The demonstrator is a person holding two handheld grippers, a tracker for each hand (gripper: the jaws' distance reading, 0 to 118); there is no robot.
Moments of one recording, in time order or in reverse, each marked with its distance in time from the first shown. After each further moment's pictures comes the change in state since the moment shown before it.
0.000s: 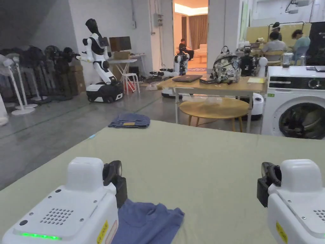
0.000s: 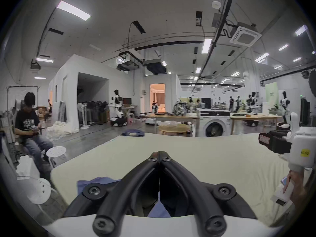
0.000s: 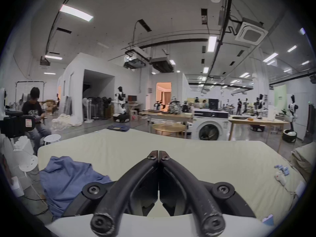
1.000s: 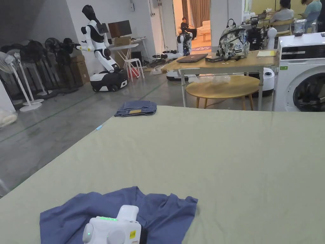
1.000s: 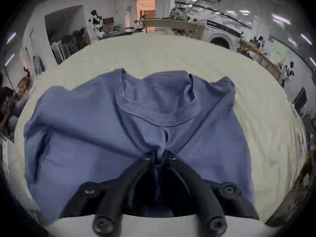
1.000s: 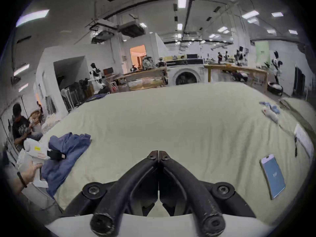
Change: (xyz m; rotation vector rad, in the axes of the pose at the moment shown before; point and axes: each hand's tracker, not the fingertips) left arm -0.061 -0.205 -0.208 -0.855 -0.138 -0.009; right arm 0.112 -0.127 0.058 -0.376 -0.193 -0.283
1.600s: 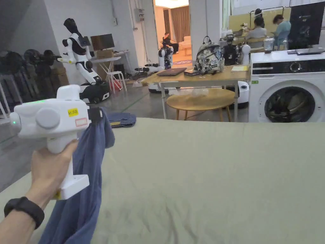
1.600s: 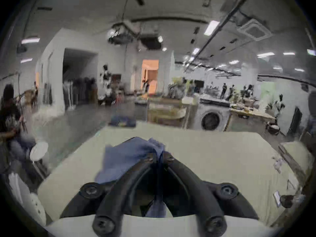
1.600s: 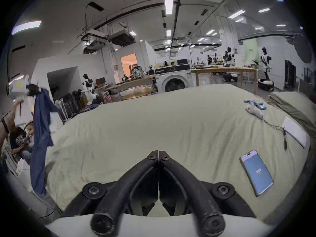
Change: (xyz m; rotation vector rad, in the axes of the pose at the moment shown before) left arm 0.015 0.234 0.236 0.666 -0.052 0.000; right arm 0.038 -0.006 0.053 0.090 -0.076 -0.037
